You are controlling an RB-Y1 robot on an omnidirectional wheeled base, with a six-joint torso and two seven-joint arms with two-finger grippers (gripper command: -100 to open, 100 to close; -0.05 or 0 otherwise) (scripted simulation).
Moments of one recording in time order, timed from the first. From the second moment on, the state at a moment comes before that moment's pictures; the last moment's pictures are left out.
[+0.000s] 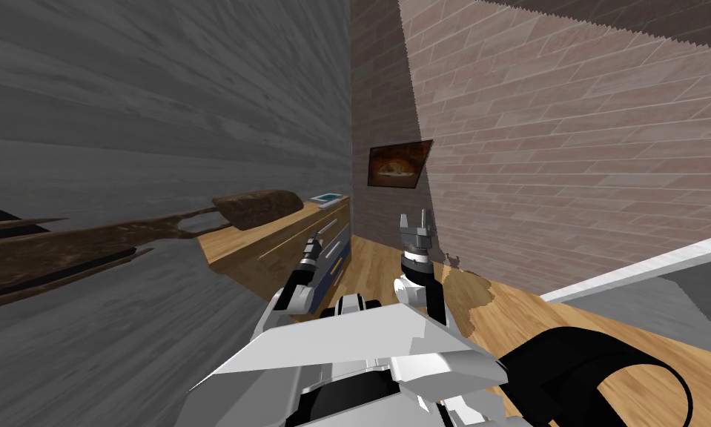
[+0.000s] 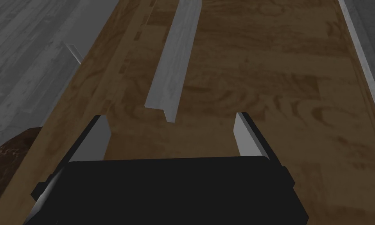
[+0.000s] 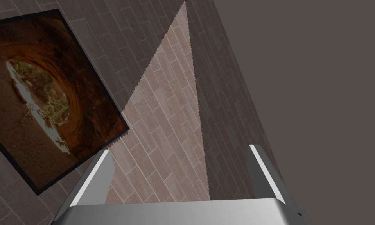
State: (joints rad) left arm 0.29 0.07 -0.19 -2.06 -0.03 -0.03 0.07; right arm 0.46 0.04 0.07 -2.38 -0.12 -0.56 0.06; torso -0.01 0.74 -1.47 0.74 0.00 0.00
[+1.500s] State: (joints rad) left arm 0.31 0.11 -0.21 -2.12 -0.04 0.01 0.06; right arm 0.46 0.04 0.07 -2.38 -0.12 -0.56 0.06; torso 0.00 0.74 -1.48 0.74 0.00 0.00
